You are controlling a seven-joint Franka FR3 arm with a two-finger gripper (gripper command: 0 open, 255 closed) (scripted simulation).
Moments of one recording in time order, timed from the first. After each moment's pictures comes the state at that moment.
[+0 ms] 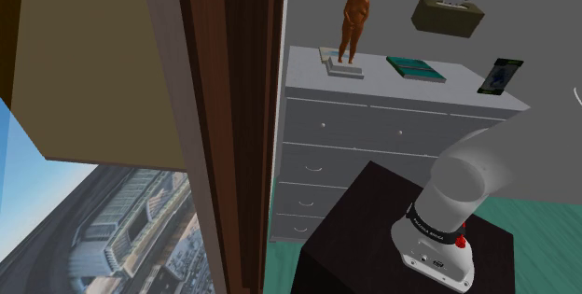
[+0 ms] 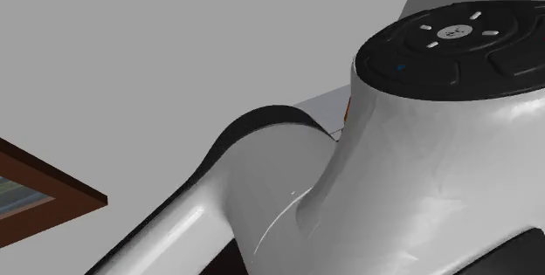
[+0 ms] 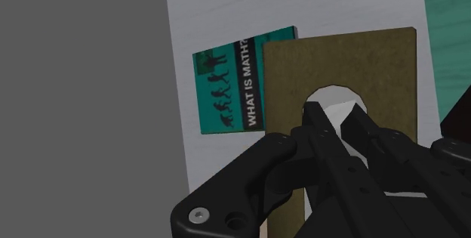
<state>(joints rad) -0.28 -0.49 -0.47 -1.76 -0.68 1.67 -1.19</state>
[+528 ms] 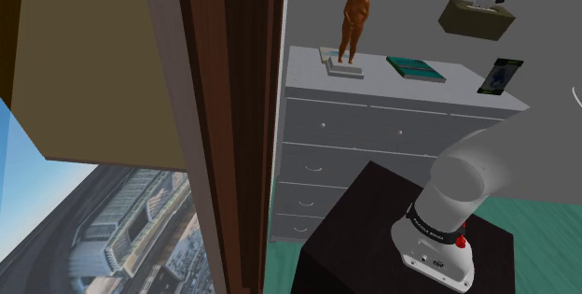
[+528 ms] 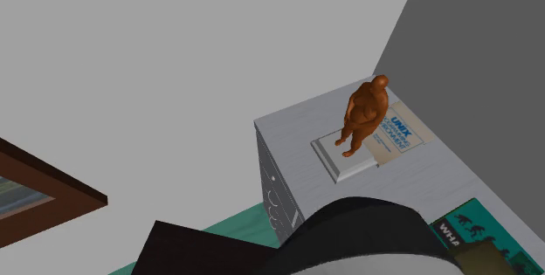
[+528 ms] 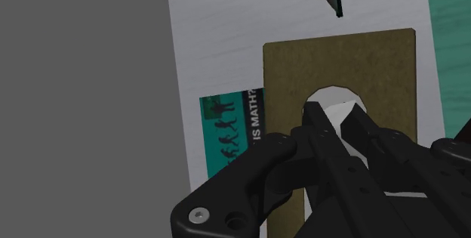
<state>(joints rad) -0.29 -0.48 -0.65 -1.70 -0.68 1.76 -1.37</state>
